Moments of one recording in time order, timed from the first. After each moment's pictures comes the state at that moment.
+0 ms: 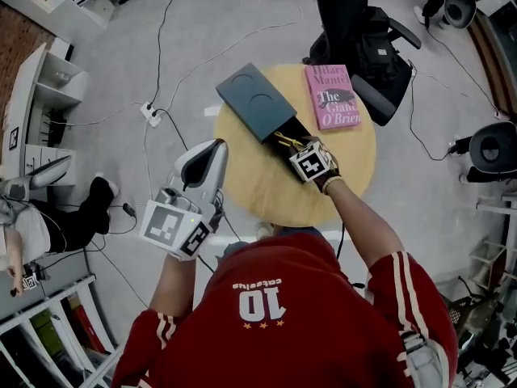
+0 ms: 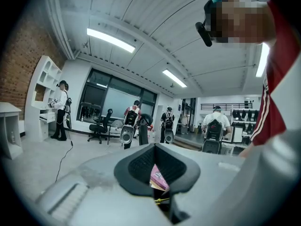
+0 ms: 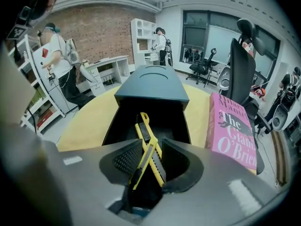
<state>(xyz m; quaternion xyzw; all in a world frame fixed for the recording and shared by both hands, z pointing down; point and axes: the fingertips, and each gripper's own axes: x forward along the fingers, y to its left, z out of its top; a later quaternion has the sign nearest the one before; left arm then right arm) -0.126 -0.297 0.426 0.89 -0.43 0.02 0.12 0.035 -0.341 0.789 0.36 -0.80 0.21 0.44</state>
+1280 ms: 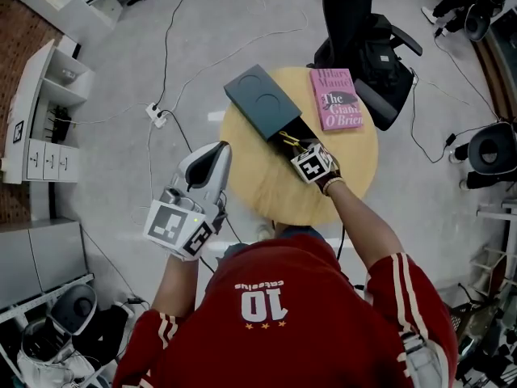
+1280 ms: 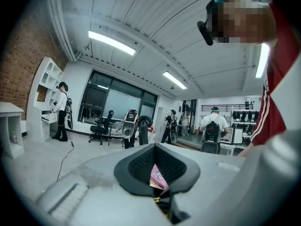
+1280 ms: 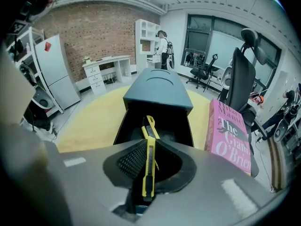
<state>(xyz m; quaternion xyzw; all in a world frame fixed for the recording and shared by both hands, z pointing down) -0.137 -0.273 0.420 0.89 -0.44 0.01 0.12 0.027 -0.333 0.779 0.37 -0.80 0.18 0.45</state>
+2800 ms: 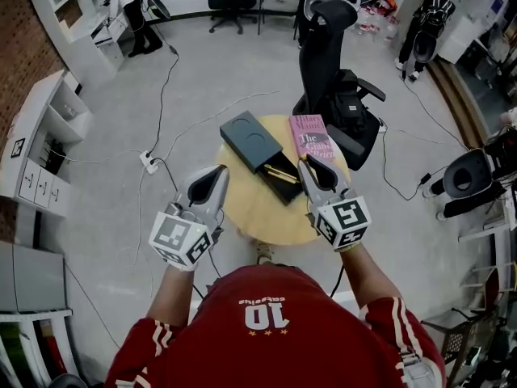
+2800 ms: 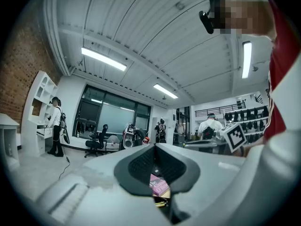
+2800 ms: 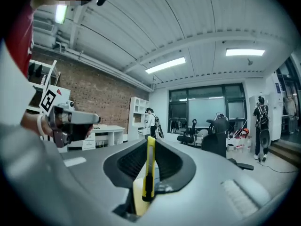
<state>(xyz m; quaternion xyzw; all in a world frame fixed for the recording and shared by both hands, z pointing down) -0.142 -0.190 0.362 0.91 -0.41 -0.03 0.04 0.022 -0.216 0.382 0.48 -0.88 0.01 0.05</state>
